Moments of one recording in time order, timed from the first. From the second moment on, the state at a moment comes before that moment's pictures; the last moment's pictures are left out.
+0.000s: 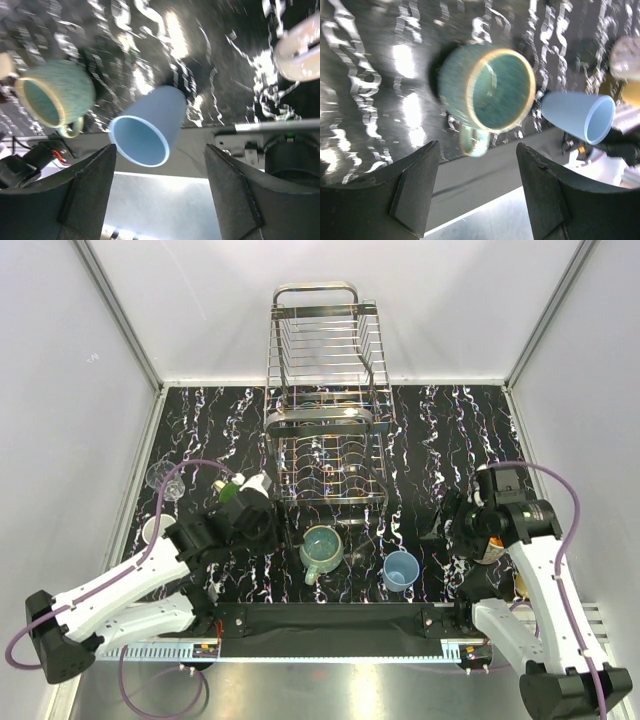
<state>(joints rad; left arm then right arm) -0.87 0.88 0.79 -0.76 -0.06 -0.98 0.13 0.84 0.96 -1.25 -0.25 0.58</state>
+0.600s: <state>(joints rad) -0.95 0.80 0.78 -0.66 -0.16 -1.03 0.35 0.96 0.84 -1.25 -0.22 0.68</state>
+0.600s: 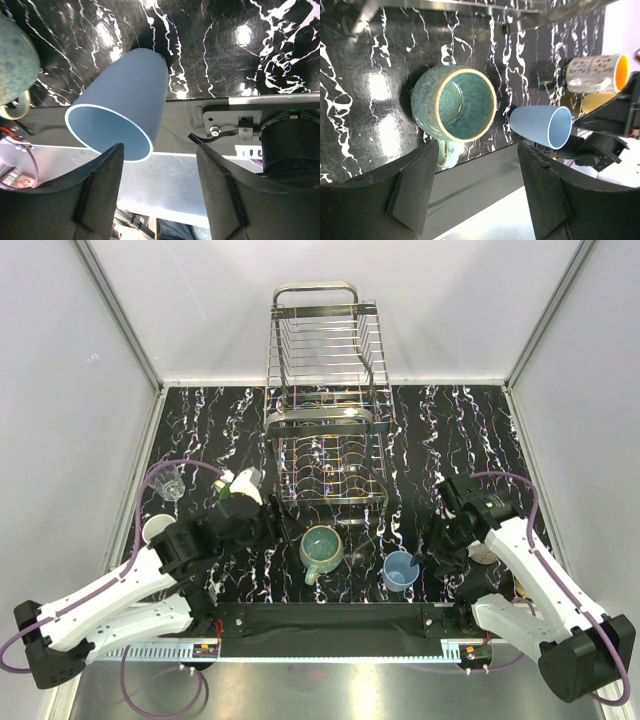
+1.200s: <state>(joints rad) -0.95 0.69 0.78 -0.68 -0.19 -0.98 0.40 1.03 0.76 -1.12 -0.19 0.73</state>
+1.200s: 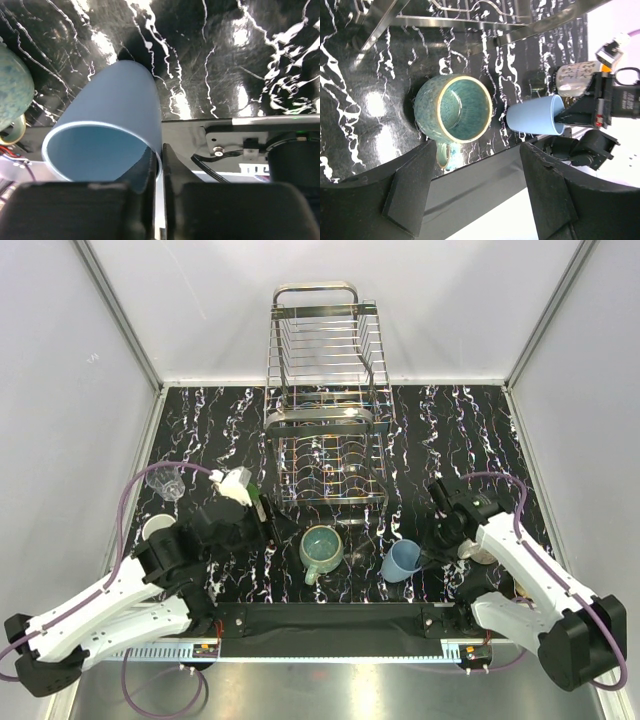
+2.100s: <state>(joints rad) -0.95 0.70 1.00 0.03 -0.07 -0.92 0.40 0.81 1.45 -0.84 -0.49 0.63</state>
